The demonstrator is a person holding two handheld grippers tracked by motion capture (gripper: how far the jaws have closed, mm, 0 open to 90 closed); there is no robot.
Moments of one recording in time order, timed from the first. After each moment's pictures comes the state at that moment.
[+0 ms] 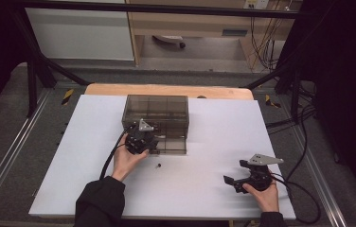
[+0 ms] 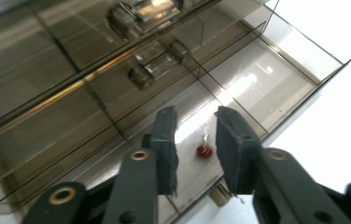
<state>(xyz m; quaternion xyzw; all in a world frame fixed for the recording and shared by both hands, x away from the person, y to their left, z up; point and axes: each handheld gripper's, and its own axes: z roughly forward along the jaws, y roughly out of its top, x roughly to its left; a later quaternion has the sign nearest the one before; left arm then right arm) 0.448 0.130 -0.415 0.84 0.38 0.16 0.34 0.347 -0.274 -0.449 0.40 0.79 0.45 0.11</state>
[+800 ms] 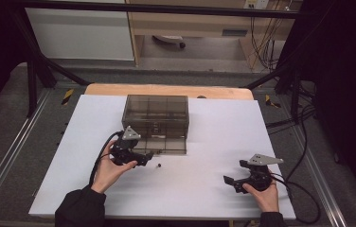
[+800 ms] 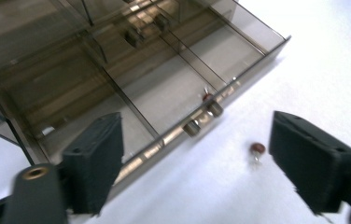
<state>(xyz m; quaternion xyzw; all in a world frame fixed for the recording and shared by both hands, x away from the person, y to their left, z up) 0.405 0.161 -0.403 0.84 0.37 0.14 0.37 0.347 -0.274 -0.450 0.40 0.79 0.45 0.11</state>
